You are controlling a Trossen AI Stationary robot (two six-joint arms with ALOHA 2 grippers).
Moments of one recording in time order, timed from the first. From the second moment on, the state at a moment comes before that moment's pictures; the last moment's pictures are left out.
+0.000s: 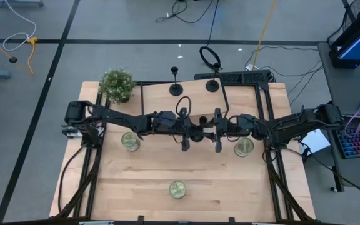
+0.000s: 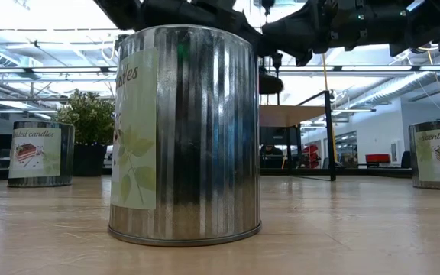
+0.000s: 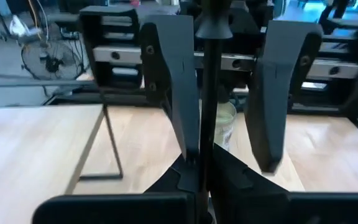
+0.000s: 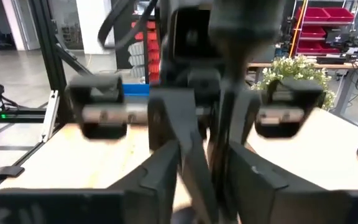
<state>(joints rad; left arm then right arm) 0.00 1.74 1.10 0.43 -0.03 -0.02 0.03 1.22 0.49 0.73 0.03 0.01</state>
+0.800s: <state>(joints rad) 0.02 1.20 1.10 -0.33 -0.61 0.01 0.03 1.18 0.49 0.59 0.13 -0.01</state>
